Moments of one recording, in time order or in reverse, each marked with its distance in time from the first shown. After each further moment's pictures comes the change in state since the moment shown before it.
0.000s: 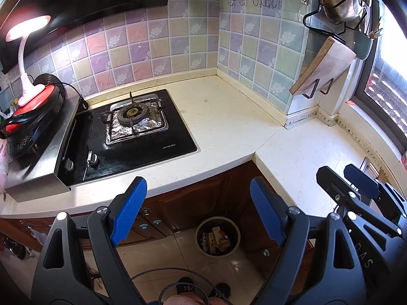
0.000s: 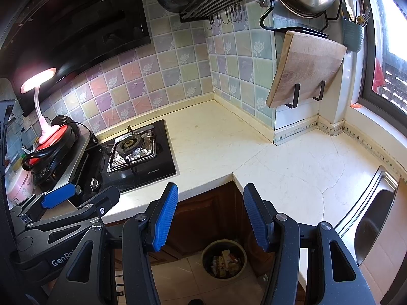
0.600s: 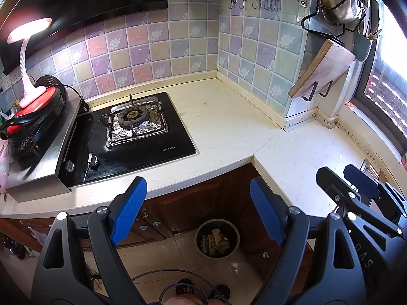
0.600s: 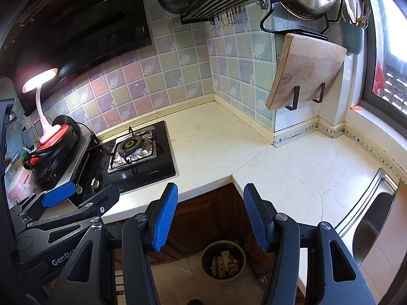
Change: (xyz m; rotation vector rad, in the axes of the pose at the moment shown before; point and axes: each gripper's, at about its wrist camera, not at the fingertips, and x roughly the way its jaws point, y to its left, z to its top) left arm -0.001 0.002 0.004 0.002 -0.004 0.000; right arm -0.002 0.006 0.000 0.004 -0.003 -0.006
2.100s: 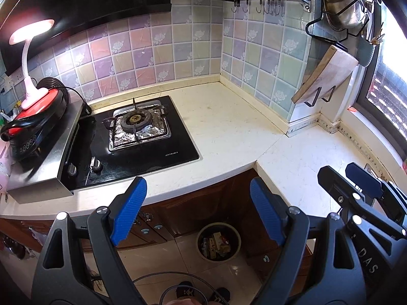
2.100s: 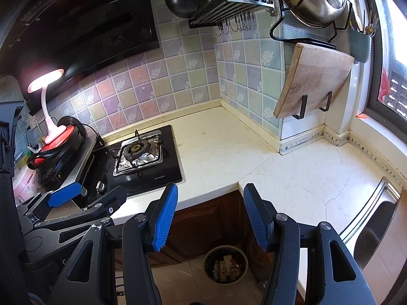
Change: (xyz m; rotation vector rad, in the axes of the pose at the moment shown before) left arm 0.000 0.013 0.009 -0.006 -0.012 0.005; right arm -0.005 0.013 0.012 -0.023 -0.020 0.020
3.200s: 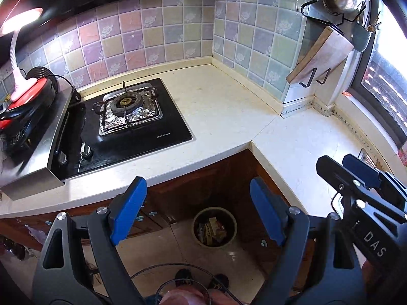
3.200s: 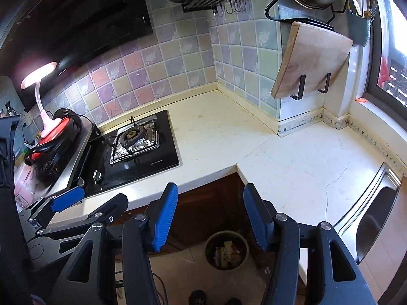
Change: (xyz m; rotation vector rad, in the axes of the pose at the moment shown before) left arm 0.010 -0.003 -0.018 0.018 0.087 -0.046; right arm -0.003 -0.004 -0.011 0.029 0.083 -0.012
